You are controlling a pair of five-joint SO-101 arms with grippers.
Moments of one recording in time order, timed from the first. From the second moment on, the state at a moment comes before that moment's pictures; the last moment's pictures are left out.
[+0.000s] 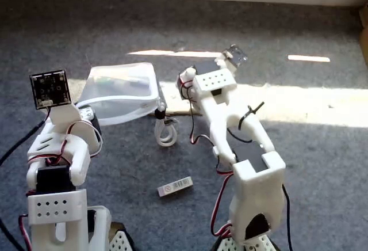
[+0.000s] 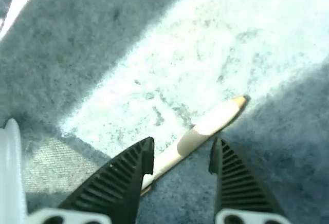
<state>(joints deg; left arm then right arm) -14.1 -66.8 59.3 52.4 10.7 -22.5 22.8 -5.9 64.0 -61.5</state>
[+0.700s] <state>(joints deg) -15.0 -66.8 59.3 52.4 10.7 -23.8 34.3 -13.9 64.1 -61.5</state>
